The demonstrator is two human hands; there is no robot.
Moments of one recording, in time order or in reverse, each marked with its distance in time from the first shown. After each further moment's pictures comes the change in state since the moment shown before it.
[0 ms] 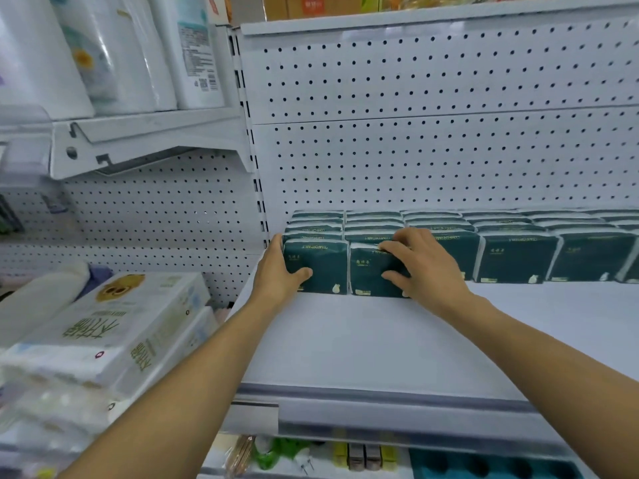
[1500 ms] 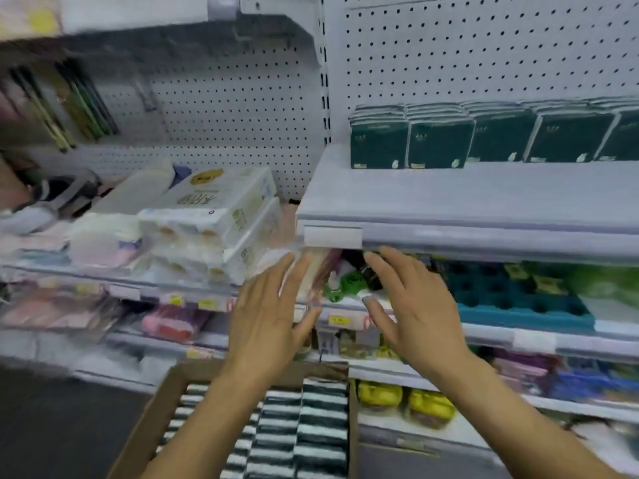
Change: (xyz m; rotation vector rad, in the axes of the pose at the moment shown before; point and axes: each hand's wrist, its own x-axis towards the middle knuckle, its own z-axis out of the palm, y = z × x) left_hand -0.318 -0.095 -0.118 0.765 0.130 0.482; right_hand -0.209 -0.261 -0.037 0.053 -0.013 -0.005
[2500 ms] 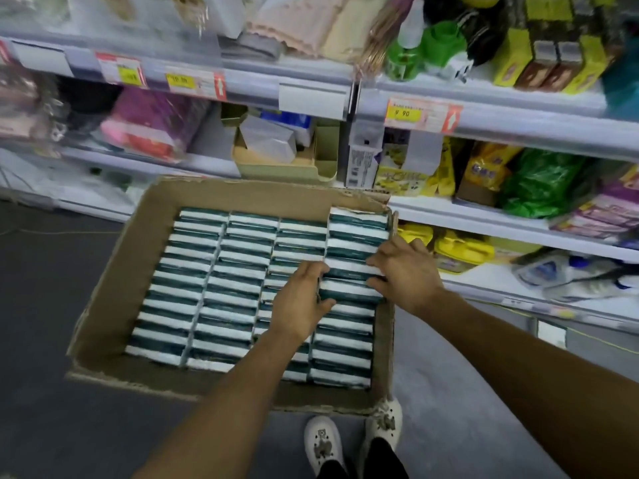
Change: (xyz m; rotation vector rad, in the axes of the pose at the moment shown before) left_hand -0.272 -0.037 0.221 -0.456 -0.767 -0.510; right_hand -0.197 -0.057 0.256 -0.027 -0.904 -0.059
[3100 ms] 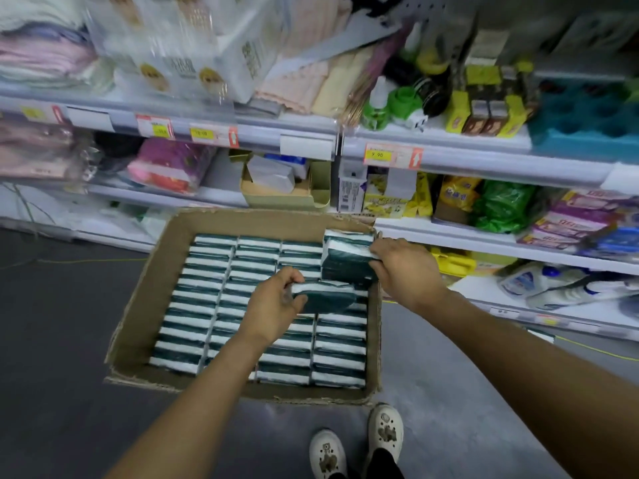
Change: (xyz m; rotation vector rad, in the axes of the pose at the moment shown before) left_hand -0.036 0.013 -0.079 -0.253 0.040 -0.035; right_hand -0.034 -0.003 -0.074 0.187 0.233 0.130
